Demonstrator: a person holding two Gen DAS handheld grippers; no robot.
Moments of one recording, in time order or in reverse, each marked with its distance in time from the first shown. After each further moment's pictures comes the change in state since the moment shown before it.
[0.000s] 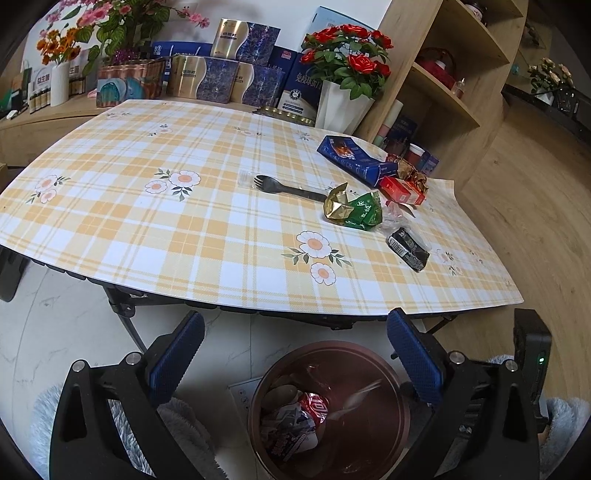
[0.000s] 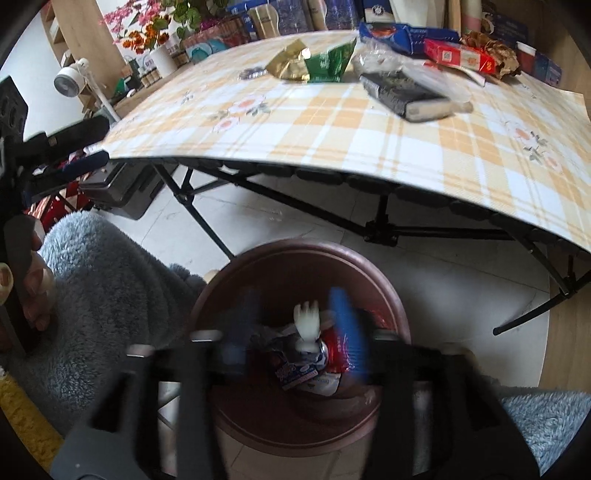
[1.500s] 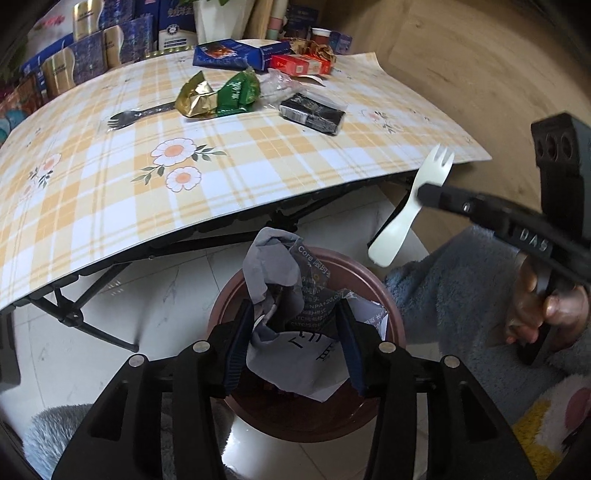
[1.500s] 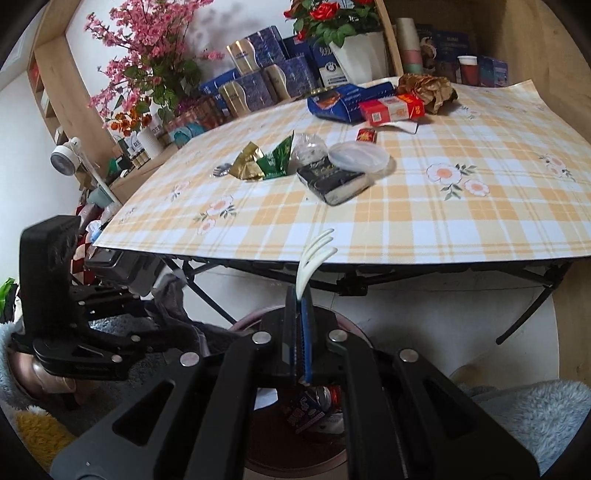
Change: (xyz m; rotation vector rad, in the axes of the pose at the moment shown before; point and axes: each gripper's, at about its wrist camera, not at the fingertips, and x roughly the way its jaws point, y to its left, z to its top) left arm 0.053 -0.069 -0.042 0.373 0.349 -0.145; right arm -0.058 -0.041 0.006 0.167 -0.242 0.016
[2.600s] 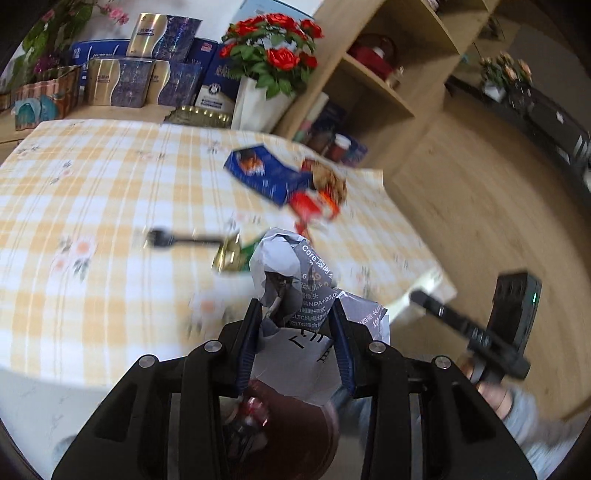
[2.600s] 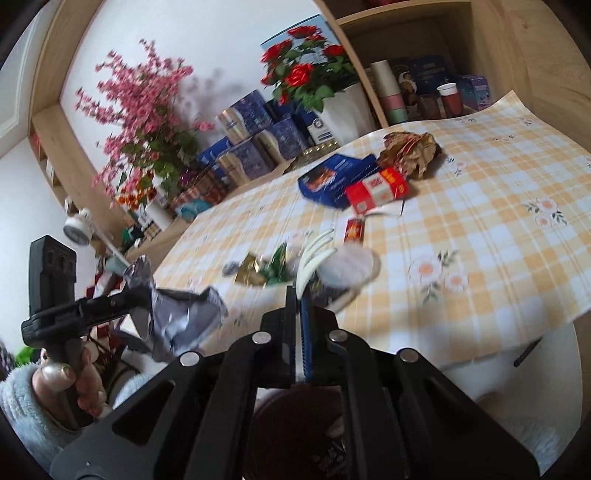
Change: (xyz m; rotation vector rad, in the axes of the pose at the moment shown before) left arm -0.092 0.044 0.090 -0.234 -0.275 -0.125; right arm -0.046 -0.026 0.068 0.127 -0.183 0.077
